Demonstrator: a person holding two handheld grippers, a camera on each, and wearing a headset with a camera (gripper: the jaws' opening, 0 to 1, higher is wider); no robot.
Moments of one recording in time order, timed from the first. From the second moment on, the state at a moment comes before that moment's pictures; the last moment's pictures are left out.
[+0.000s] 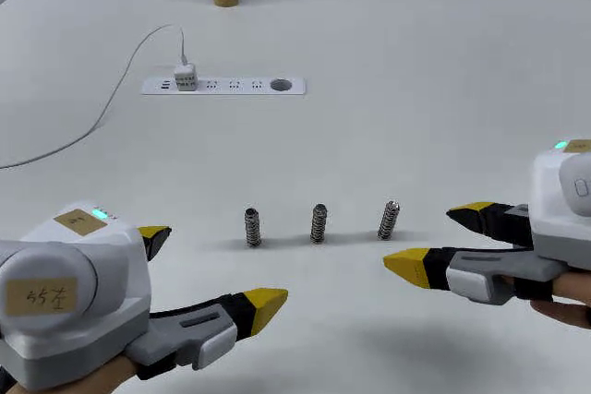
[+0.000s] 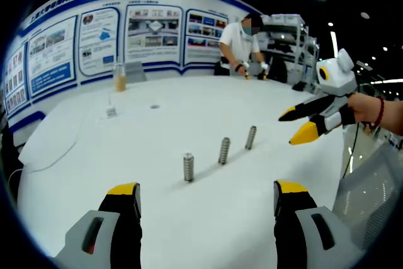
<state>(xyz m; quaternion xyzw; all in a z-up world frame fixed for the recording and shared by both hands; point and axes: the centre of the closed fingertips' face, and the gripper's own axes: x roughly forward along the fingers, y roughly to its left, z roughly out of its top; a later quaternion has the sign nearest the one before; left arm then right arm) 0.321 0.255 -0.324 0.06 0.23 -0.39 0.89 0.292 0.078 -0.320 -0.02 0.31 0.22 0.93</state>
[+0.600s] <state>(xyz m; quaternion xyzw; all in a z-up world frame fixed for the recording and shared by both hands) 0.304 0.267 -0.324 0.06 0.25 -0.39 0.88 0.269 0.087 -0.324 -0.03 0.31 0.22 0.92</state>
